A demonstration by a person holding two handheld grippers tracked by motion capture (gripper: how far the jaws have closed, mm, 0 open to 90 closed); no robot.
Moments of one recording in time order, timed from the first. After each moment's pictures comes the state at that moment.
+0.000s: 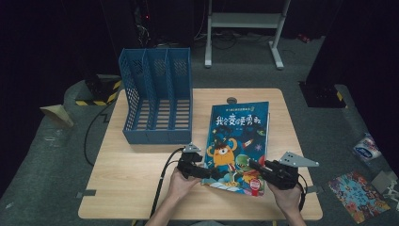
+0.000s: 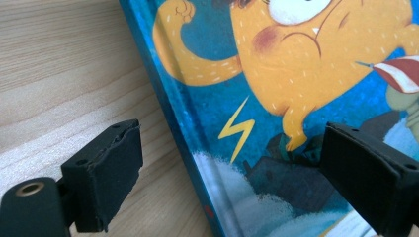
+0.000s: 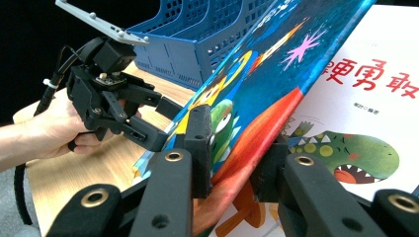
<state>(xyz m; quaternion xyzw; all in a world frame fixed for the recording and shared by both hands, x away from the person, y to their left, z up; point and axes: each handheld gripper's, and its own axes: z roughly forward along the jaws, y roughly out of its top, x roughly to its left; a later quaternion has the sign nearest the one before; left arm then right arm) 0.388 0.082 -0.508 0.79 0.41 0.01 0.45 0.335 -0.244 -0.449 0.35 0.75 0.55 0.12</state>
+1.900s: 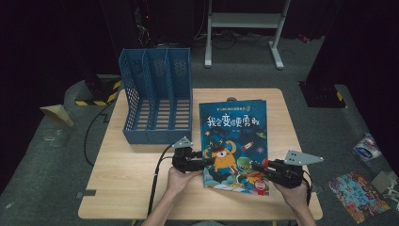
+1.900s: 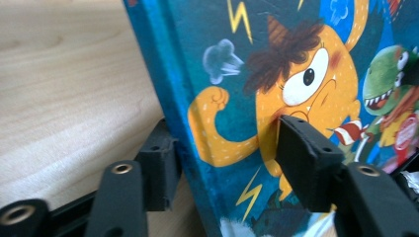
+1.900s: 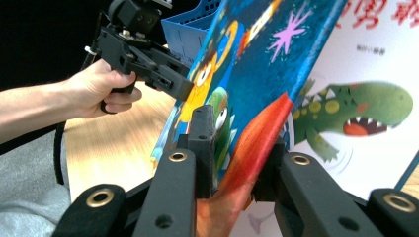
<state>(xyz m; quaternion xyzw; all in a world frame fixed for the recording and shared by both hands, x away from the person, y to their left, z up) 0.389 0.101 -0.485 0.75 0.39 0.00 0.54 0.344 -0.261 -0.445 0.27 0.78 0.56 0.08</state>
